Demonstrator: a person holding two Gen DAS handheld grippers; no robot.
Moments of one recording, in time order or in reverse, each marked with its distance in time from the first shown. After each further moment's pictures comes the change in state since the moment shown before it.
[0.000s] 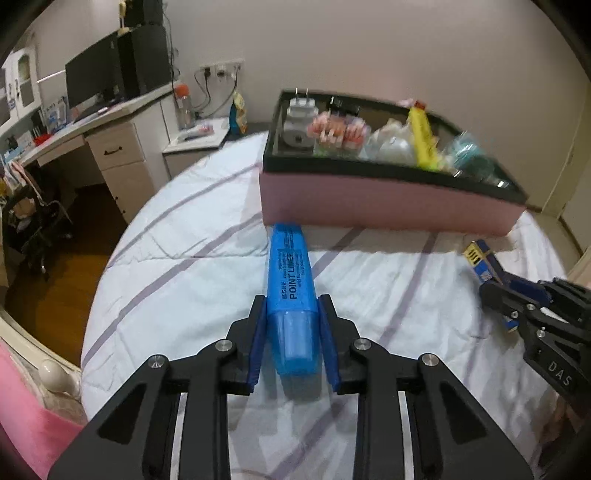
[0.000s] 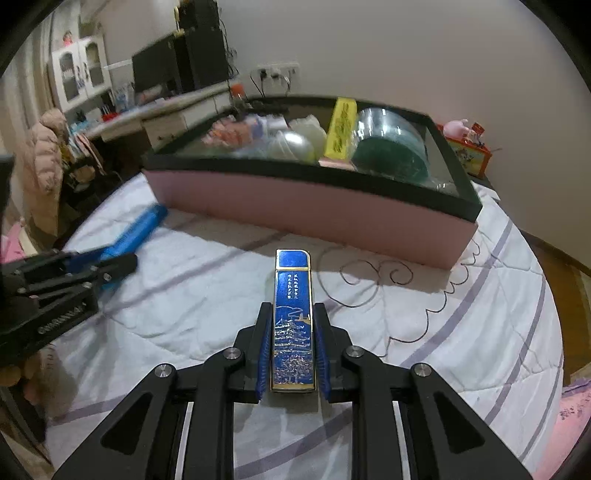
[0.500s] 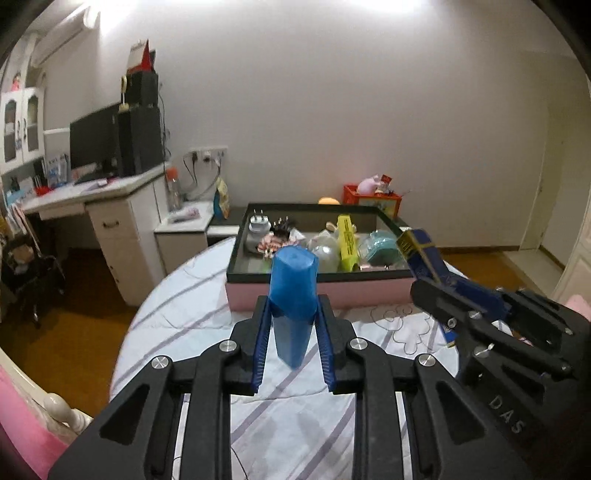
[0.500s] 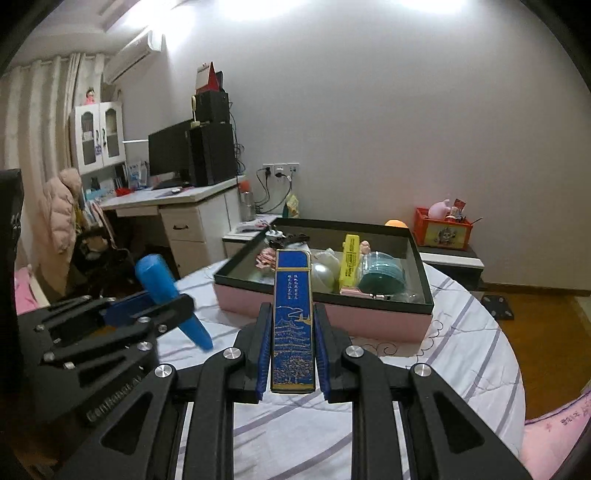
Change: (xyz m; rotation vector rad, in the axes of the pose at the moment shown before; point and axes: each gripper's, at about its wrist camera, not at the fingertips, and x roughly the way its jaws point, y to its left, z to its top) left arm -0.114 -0.043 0.001 0.067 -0.308 -0.034; right arm -0.110 0.046 0.007 0.016 -0.368 -0.021
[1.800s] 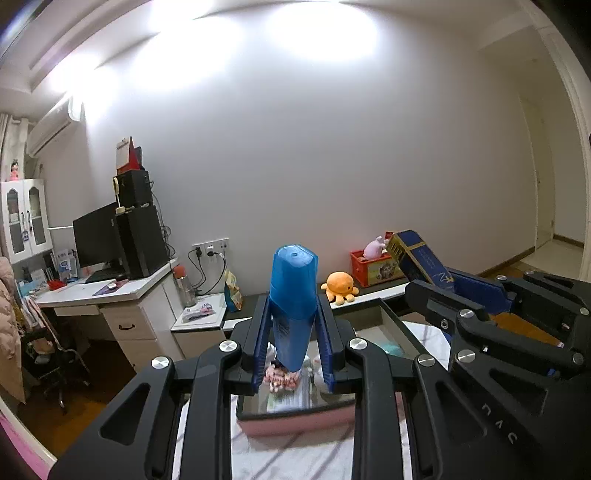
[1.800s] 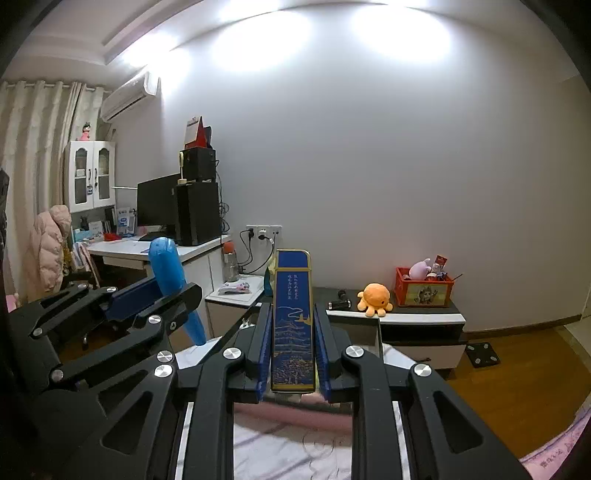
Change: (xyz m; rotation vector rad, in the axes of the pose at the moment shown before) left arm 0.002 -0.040 0.098 0.169 -0.280 0.064; right arm -0.018 -0.020 0.081 -0.028 -0.210 -0.076
